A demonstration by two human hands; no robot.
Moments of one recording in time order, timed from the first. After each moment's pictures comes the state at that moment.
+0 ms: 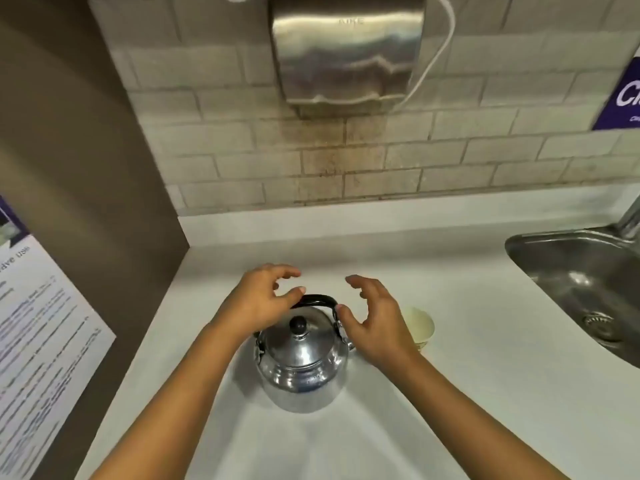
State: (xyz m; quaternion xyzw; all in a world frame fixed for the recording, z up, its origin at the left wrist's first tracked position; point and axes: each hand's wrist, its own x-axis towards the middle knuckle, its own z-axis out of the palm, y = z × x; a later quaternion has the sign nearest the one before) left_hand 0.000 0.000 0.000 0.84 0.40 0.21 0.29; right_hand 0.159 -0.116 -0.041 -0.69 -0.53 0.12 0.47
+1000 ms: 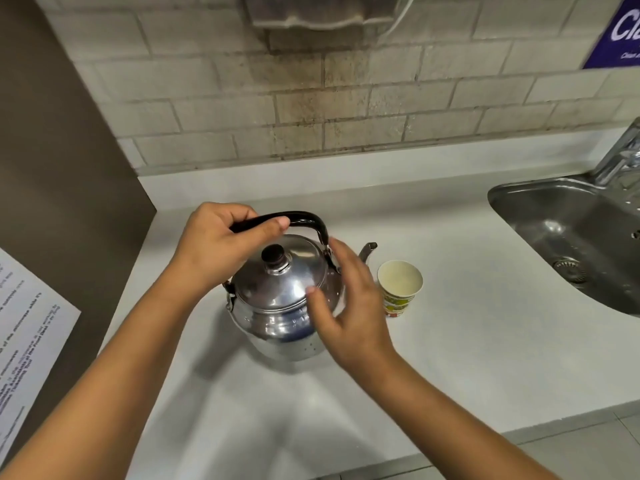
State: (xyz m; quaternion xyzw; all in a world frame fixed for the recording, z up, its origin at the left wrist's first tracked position) left_hand -0.008 -0.016 0.044 0.77 0.37 0.34 0.40; right_hand 0.106 -0.141 -0.035 -0.64 -0.51 0.08 0.57
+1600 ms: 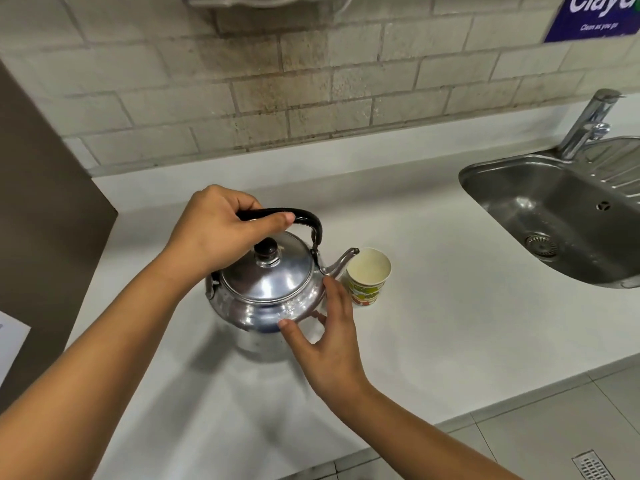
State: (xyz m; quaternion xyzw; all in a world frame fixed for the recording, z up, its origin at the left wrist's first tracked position) left_hand 0.038 -0.028 0.050 0.82 0.38 0.25 0.34; right_hand 0.103 -0.167 -0.085 -0.66 -0.38 0.22 0.61
